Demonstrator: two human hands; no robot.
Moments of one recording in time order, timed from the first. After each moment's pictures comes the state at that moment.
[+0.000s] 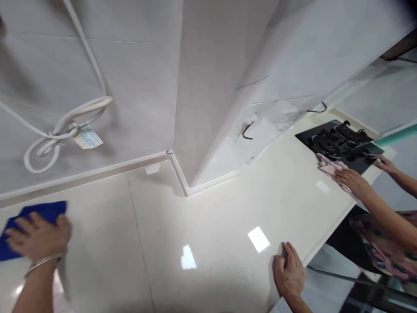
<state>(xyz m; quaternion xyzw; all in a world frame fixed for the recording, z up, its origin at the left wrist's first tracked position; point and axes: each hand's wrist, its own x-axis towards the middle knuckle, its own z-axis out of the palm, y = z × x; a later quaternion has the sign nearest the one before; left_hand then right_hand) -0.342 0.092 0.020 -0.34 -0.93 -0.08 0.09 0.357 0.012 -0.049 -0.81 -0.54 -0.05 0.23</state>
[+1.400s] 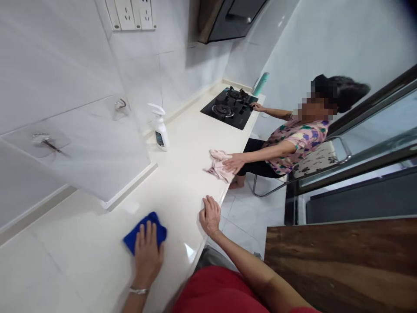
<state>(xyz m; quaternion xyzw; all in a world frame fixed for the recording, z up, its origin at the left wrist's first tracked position) 0.062 0.042 -0.002 -0.85 -0.50 -0.18 -0.01 0.348 0.030 -0.049 -0.78 -0.52 -0.08 0.33</state>
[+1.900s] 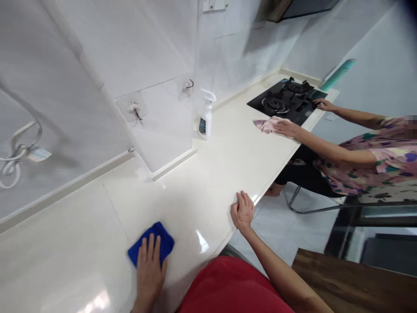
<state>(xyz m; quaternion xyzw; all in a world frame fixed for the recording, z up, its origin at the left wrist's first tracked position) -0.048 -0.077 0.000 -0.78 -0.61 -0.10 0.02 0.350 0.017 -0.051 -0.77 -0.54 -0.09 0.32</state>
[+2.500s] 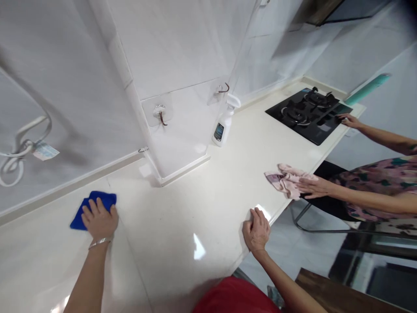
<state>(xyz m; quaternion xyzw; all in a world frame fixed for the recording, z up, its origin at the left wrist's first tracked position) -0.192 0.120 0.015 -0.54 -0.82 -0.20 0.04 0.346 0.016 -0.042 -0.78 -0.55 -0.06 0.29</state>
